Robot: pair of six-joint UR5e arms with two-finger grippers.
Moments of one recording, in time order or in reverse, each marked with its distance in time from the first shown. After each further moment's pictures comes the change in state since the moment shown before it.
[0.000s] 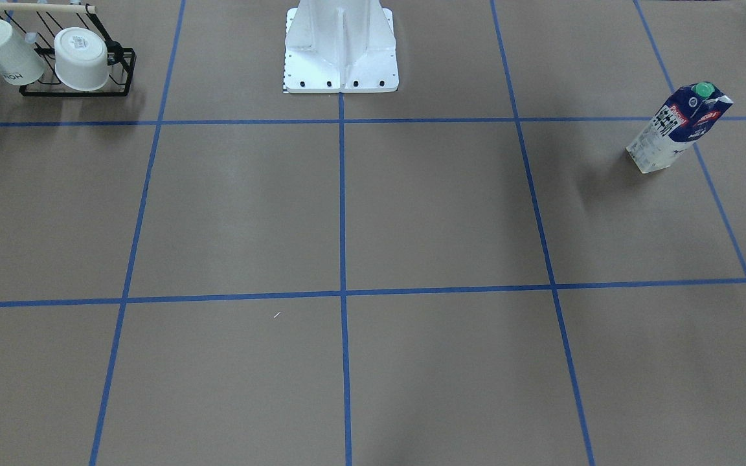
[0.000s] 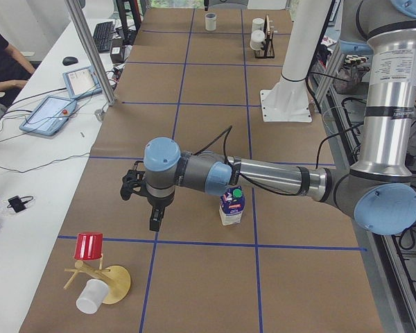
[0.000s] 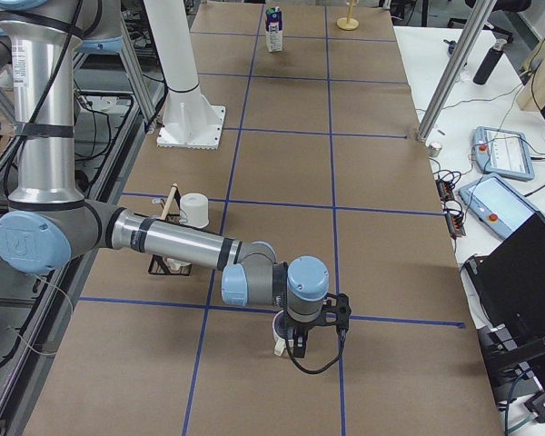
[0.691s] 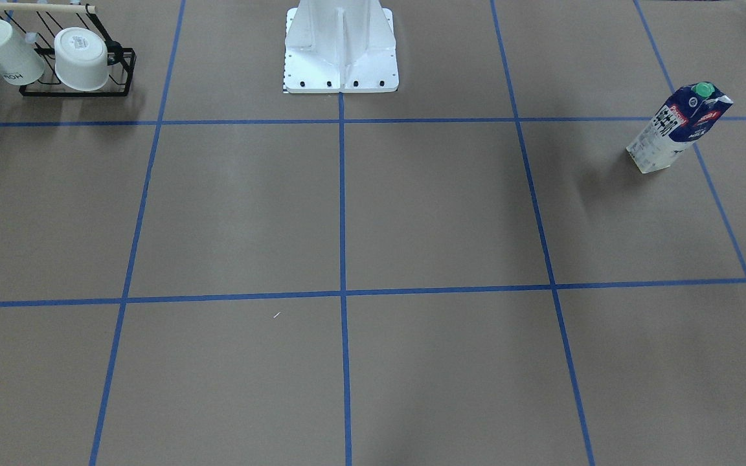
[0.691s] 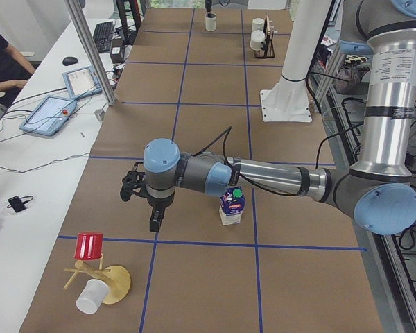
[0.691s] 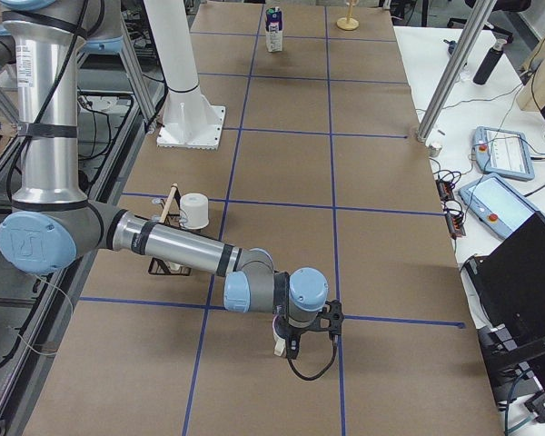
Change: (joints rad) left arm 0.000 0.000 0.007 0.000 0.000 0.005; right arm -0.057 0.001 -0.058 0.002 0.041 -0.002
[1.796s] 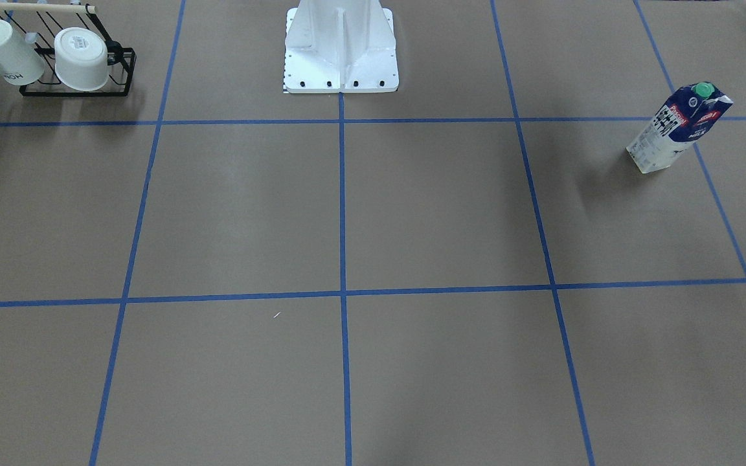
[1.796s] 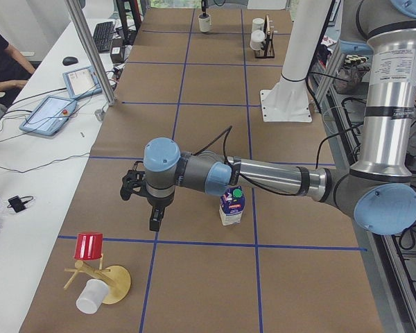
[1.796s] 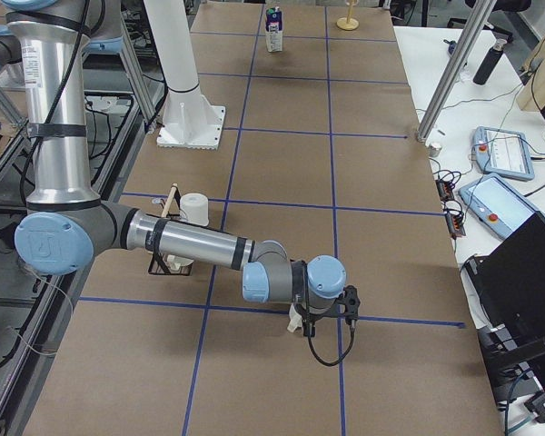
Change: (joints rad) left arm 0.000 0.000 -0.004 0.000 -0.001 -0.005; right arm 0.001 0.095 0.001 -0.019 0.064 0.010
